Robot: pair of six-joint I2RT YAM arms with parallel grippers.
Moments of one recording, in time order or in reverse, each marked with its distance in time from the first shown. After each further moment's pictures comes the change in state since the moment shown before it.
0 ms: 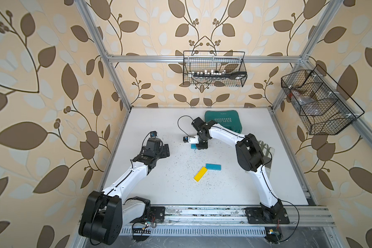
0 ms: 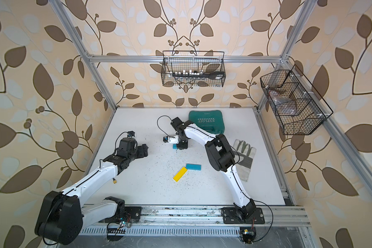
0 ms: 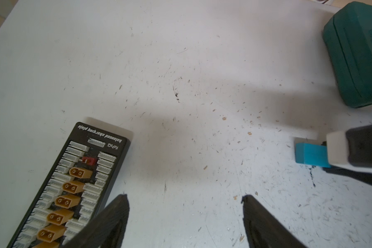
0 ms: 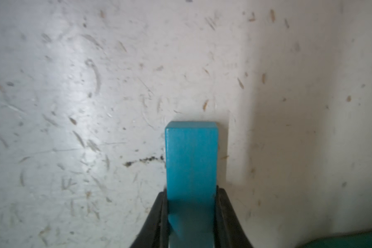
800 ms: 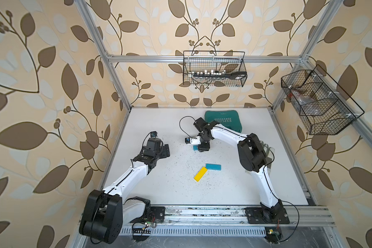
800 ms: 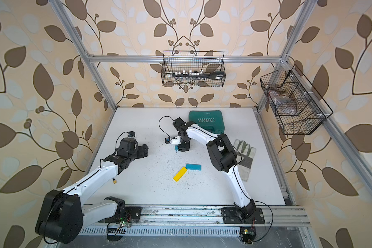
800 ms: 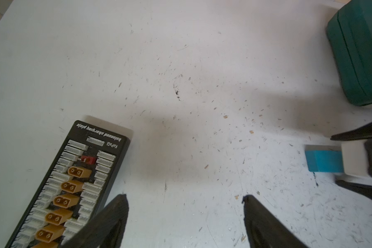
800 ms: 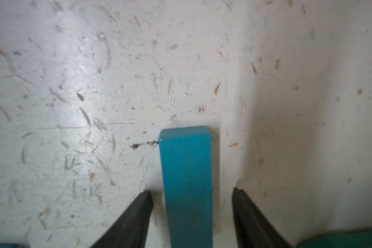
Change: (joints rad) left arm 0.000 0.011 0.000 0.000 0.000 0.000; right arm 0.009 -0.061 -0.108 0.056 -0.005 -0.040
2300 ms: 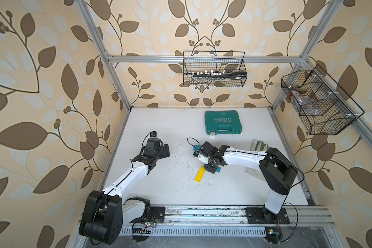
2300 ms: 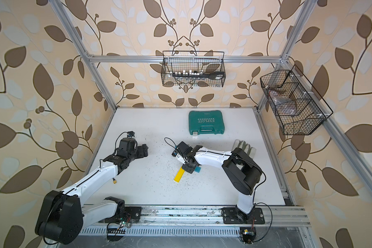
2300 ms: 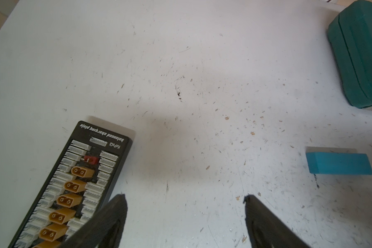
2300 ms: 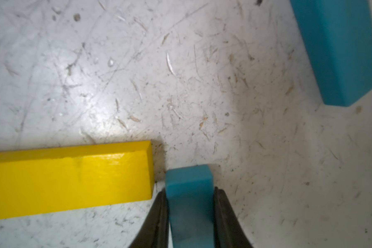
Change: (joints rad) left arm 0.006 -0.005 0.000 -0.002 -0.004 -0.001; right arm 0.190 -0.480 -0.759 0.301 0.181 0.718
